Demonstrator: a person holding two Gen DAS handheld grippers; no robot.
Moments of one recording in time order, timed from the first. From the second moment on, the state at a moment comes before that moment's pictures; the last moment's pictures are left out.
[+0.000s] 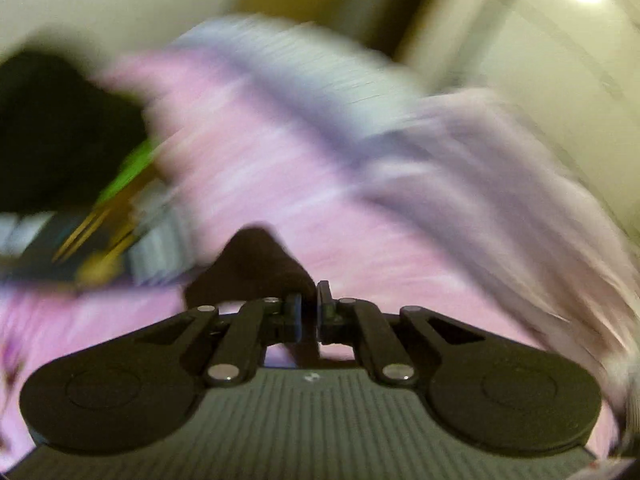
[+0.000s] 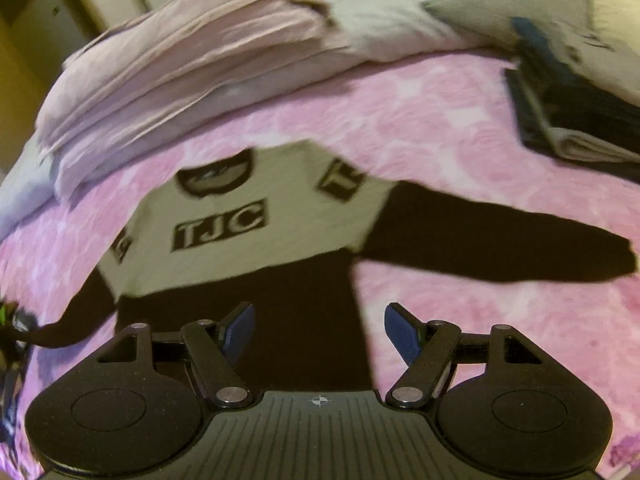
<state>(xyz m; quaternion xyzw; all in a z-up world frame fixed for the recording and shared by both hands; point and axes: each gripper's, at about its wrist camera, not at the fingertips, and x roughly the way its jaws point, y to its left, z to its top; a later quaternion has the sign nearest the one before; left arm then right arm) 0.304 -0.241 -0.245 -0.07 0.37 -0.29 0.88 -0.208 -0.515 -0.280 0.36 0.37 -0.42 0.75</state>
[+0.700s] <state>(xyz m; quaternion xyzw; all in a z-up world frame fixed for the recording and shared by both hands) 0.166 -0.364 -0.337 0.24 0.39 -0.47 0.75 -0.241 -0.570 -0.346 0.43 0.33 -0.40 0.74</state>
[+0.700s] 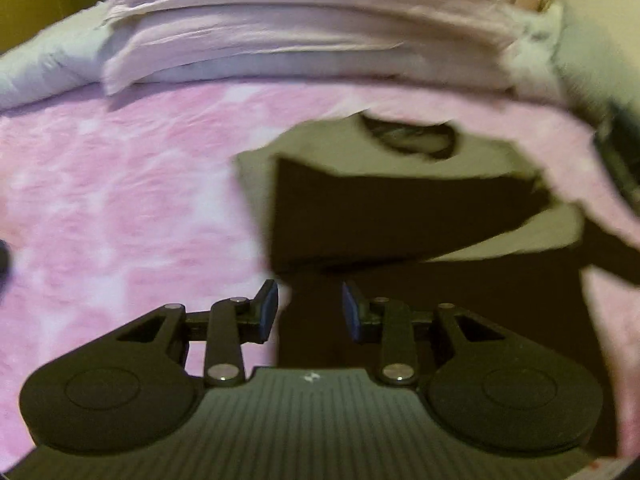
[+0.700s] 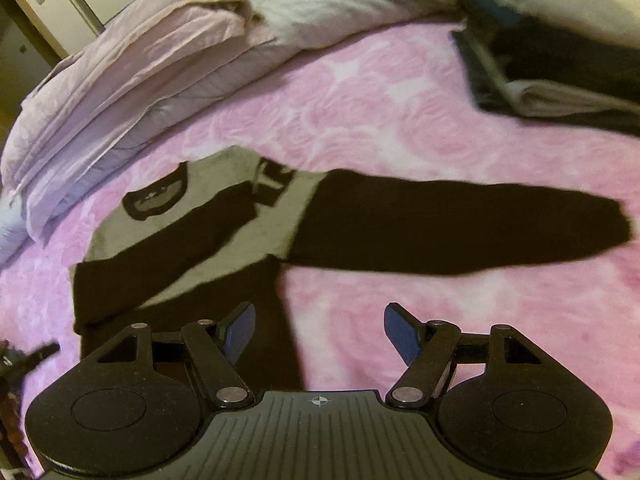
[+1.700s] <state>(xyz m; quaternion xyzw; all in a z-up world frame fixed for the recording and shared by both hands) 0.177 -0.424 -0.401 0.31 0.32 -0.48 0.75 -0.147 -0.628 -0.408 0.46 0.21 -0.44 0.74</state>
